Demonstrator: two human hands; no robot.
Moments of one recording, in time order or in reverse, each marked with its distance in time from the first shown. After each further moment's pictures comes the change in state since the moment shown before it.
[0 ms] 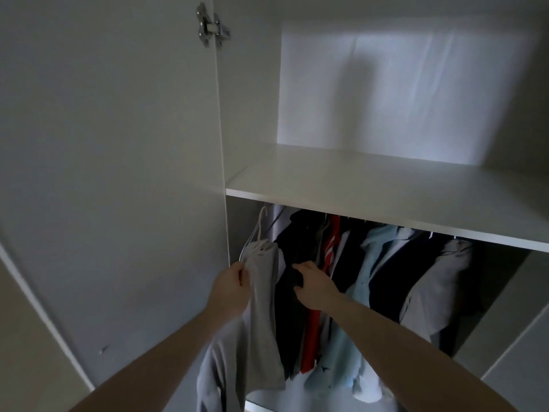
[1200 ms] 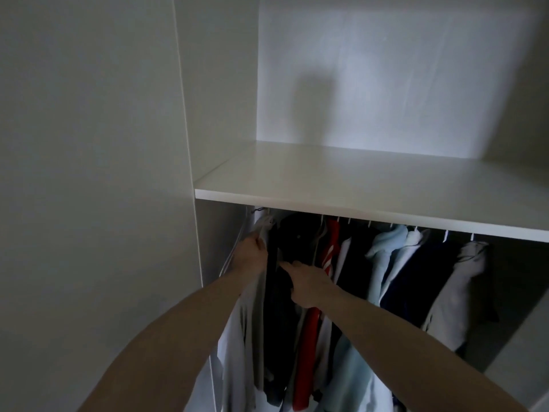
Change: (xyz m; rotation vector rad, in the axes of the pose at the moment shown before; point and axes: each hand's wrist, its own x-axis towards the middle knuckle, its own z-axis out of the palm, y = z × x) left_hand 0.212 -0.028 0.139 -0.110 -0.022 0.011; right_hand 0.136 0.051 0.023 -0.379 -0.019 0.000
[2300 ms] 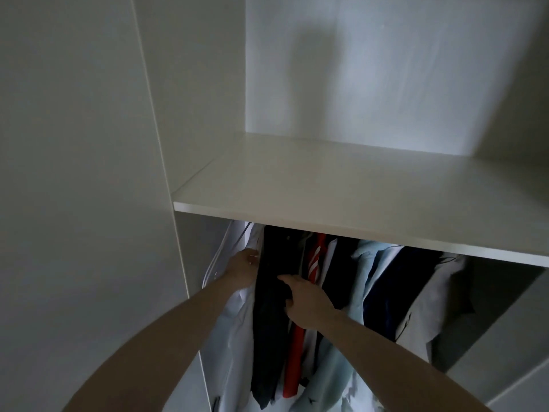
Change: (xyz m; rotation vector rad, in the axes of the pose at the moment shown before) left_hand 0.011 -0.019 0.025 -0.154 -0.291 -0.220; right_hand -0.040 0.018 -0.002 0.308 0.043 0.057
